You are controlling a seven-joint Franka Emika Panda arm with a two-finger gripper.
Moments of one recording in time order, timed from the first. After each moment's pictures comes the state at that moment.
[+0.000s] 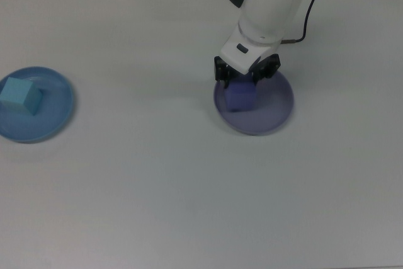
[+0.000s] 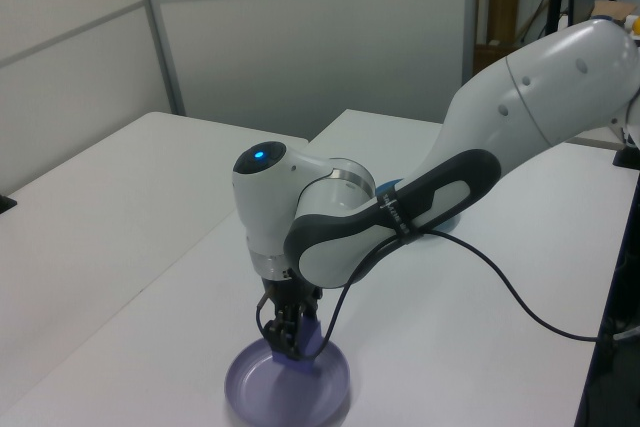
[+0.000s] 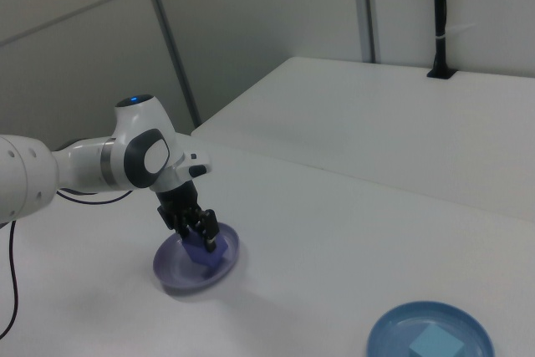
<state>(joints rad) 0.16 0.31 0.23 -1.82 -0.18 2.10 0.31</state>
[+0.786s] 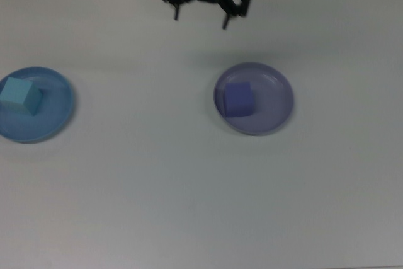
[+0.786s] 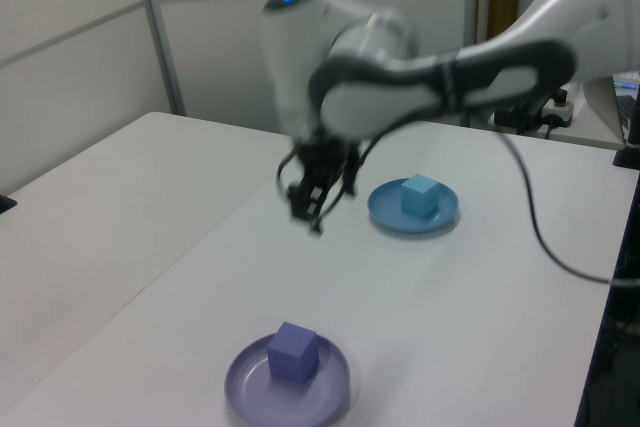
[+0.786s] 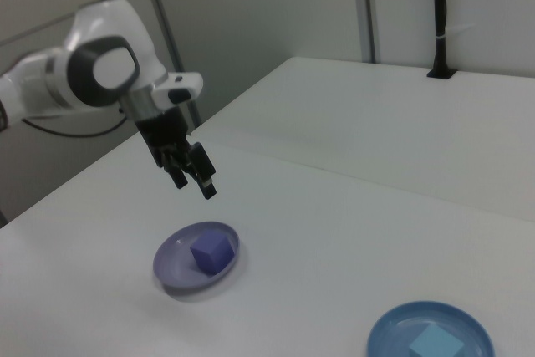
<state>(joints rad) 0.05 0.04 0.20 -1.67 -0.18 1.70 0.33</state>
